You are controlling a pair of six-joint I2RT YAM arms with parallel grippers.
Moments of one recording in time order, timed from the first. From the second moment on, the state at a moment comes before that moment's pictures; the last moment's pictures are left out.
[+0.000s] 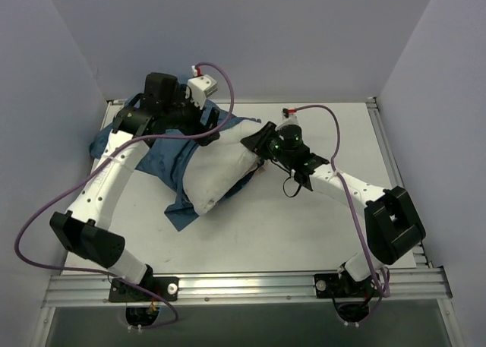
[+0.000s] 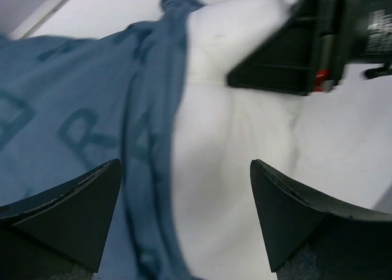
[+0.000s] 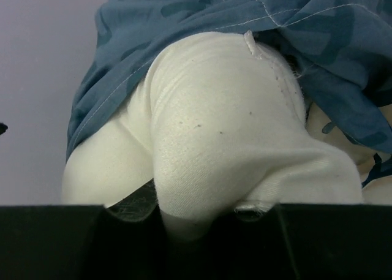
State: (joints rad) left arm -0.42 1.59 1.81 -0.85 0.39 0.18; right arm 0.57 1.55 0.98 0.29 -0.07 0.97
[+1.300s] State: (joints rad) left arm -0.30 1.67 1.43 -0.49 0.10 0.33; right arm 0.02 1.11 0.98 -0.33 -0.66 0.58
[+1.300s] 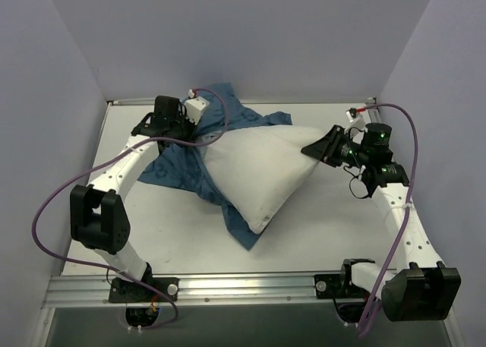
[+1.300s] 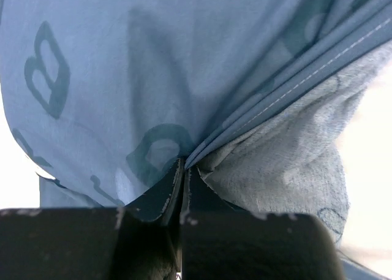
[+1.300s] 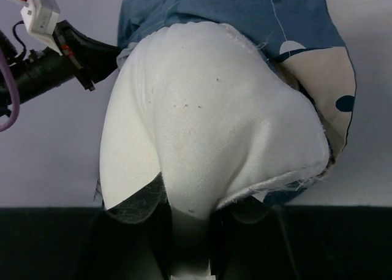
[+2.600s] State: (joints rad) left arm 0.05 1.74 1.13 -0.70 -0.06 0.56; right arm -0.13 1.39 1.09 -0.33 -0.60 0.47
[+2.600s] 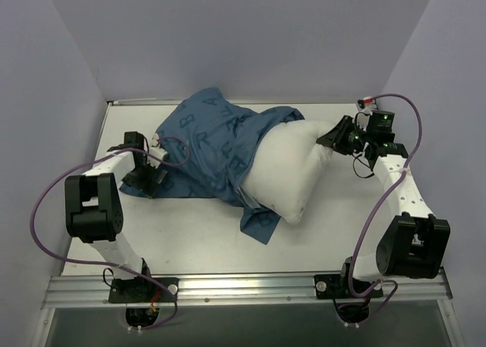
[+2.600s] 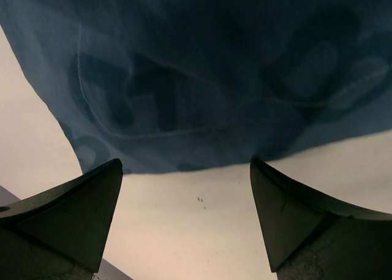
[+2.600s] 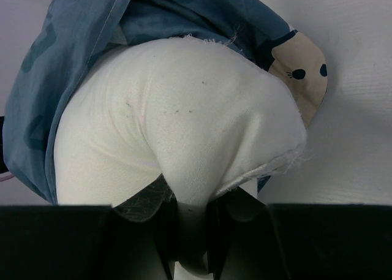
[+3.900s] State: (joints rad) left arm 0.55 1.30 1.49 -0.71 0.14 0.52; right arm -0.46 1.35 1.11 -0.33 -0.73 0.60
